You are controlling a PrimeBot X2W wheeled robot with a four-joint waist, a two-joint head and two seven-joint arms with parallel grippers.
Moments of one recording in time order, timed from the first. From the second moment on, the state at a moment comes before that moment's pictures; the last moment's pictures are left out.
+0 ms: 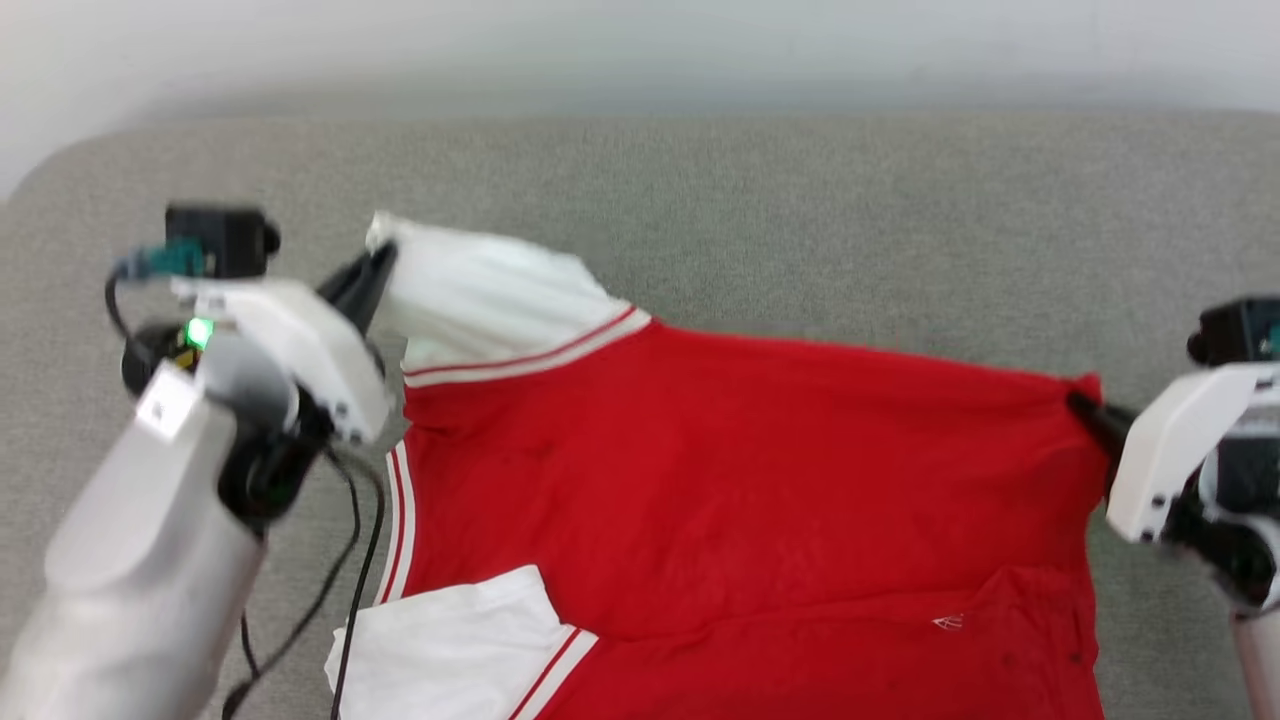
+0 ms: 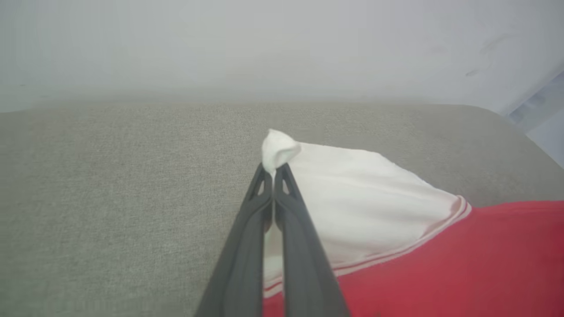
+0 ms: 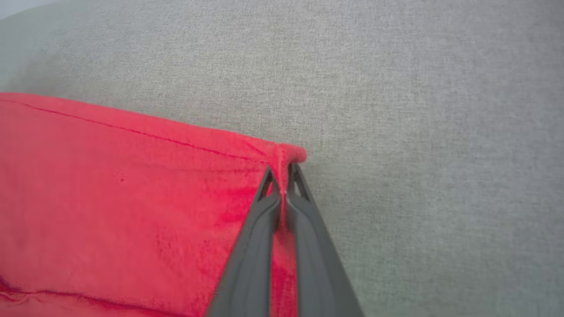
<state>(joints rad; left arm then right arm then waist) -0.72 0.45 -0.48 0.52 -0.82 -0.09 0.09 -0.42 -0.34 0.02 0.32 0.52 0.13 0.60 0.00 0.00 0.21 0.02</state>
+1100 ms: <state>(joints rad) 0.03 0.46 -0.46 0.18 -0.96 0.11 -0.01 0.06 -0.20 -0.04 0.20 0.51 0.13 0.32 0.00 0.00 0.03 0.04</state>
